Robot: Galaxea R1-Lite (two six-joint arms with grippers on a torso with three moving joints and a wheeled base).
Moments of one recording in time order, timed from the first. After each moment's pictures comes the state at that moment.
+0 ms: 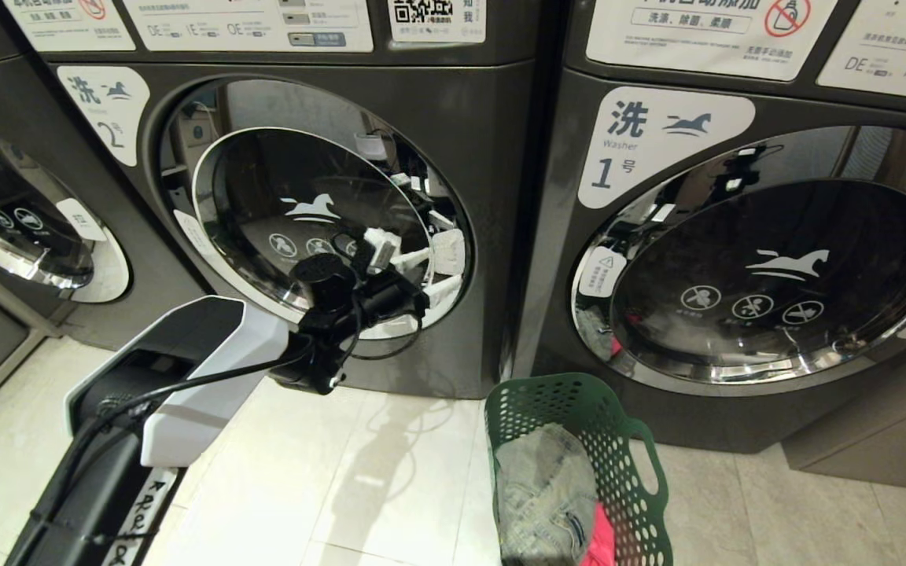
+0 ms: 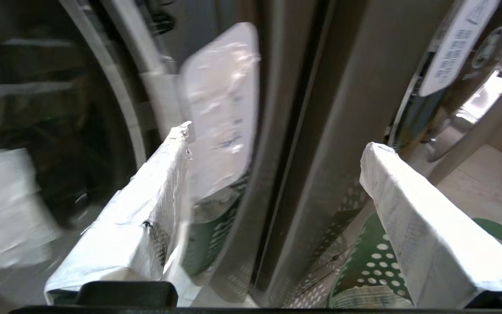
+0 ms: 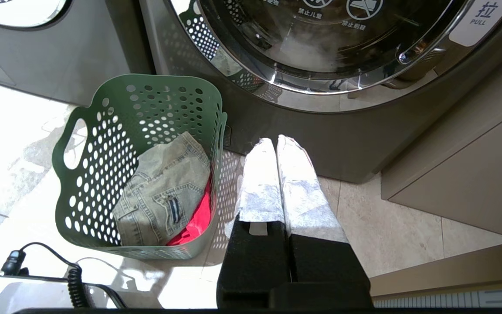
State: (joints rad) left arm -0.34 2.58 -1.70 -1.15 -0.62 0.02; right arm 0.00 0.00 0.00 0.00 0.01 -0.12
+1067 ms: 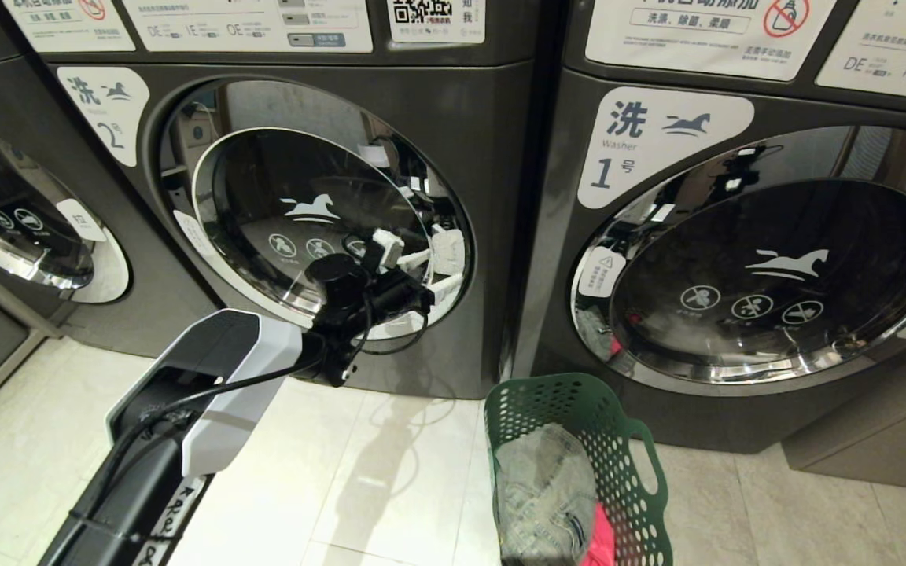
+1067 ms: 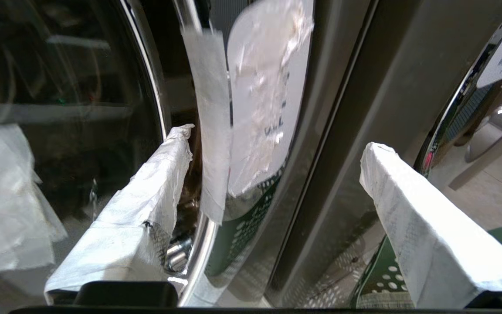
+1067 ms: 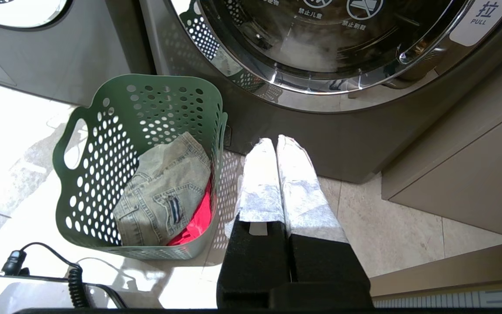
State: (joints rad) left arm -0.33 2.69 -1.92 -1.02 -0.57 0.03; right arm 0.00 0.00 0.00 0.00 0.01 -0.12
